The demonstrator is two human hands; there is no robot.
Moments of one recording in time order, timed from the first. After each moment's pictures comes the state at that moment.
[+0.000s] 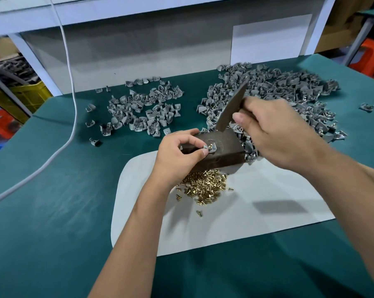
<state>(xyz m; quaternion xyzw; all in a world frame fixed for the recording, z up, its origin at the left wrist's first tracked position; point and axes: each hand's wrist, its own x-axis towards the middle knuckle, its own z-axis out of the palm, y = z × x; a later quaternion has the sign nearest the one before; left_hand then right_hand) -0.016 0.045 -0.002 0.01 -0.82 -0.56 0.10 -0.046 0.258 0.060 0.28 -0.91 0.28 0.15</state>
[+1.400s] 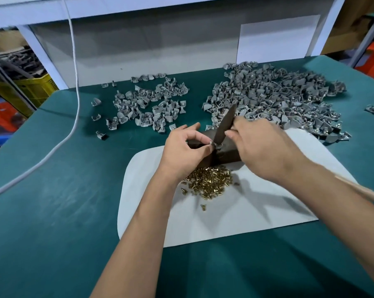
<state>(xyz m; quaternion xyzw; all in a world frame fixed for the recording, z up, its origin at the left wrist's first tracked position) -0.017 0.047 -0.001 0.03 -0.83 -0.56 0.09 -0.027 0.228 0.049 0.24 -0.96 0.12 0.08</state>
